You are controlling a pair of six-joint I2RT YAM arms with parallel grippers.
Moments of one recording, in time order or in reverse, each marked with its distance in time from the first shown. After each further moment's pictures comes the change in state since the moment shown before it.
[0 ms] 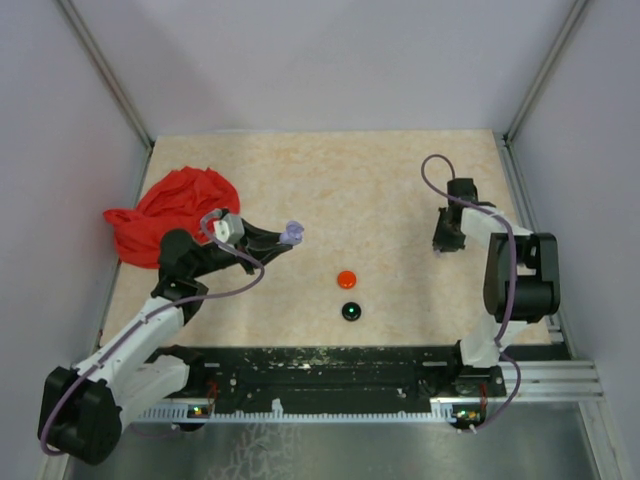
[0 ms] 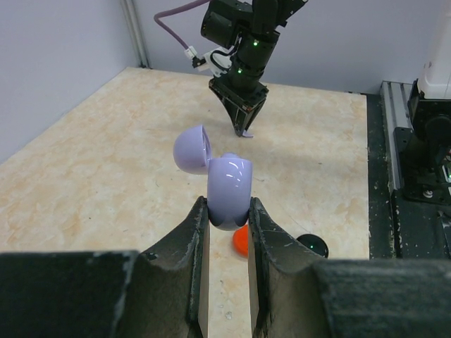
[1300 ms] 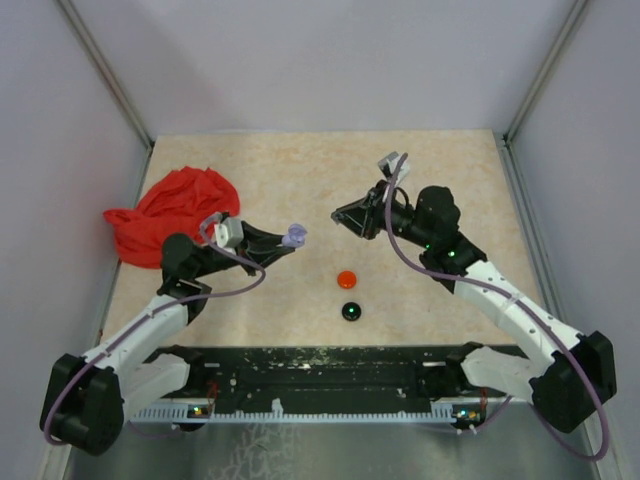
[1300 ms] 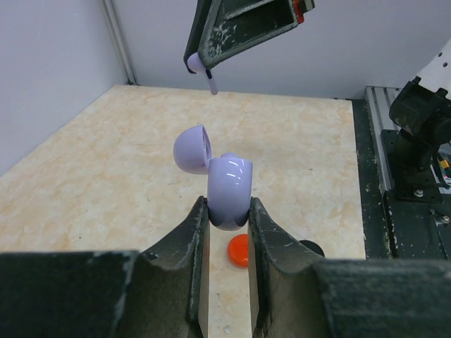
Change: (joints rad) left arm 0.000 0.063 -0.038 0.180 0.055 -0.050; right arm 0.562 -0.602 -0.134 0.607 -0.508 0.065
